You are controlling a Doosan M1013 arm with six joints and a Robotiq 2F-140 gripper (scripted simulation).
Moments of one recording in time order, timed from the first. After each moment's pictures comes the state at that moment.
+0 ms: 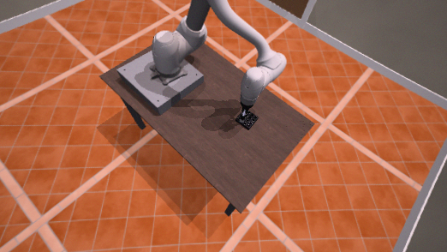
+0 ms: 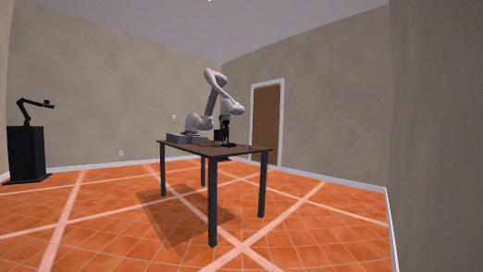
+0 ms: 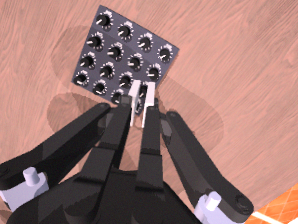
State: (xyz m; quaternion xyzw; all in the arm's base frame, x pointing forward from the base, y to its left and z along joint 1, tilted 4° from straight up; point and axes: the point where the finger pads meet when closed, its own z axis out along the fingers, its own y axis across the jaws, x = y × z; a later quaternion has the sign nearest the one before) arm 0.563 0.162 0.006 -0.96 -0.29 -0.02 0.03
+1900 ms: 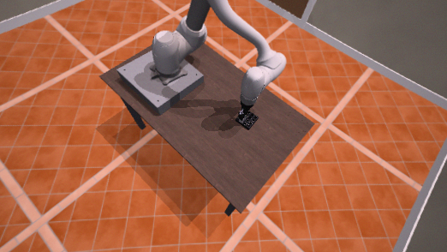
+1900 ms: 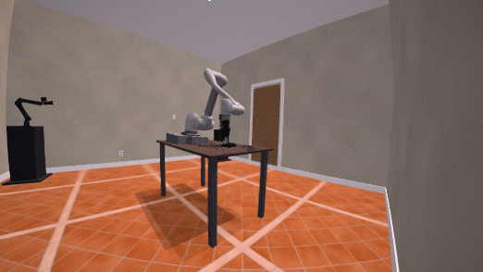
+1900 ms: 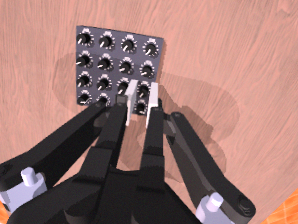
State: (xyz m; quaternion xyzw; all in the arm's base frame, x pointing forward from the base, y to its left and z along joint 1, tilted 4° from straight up) arm 0.563 0.162 0.006 -0.99 -0.13 -0.02 0.03
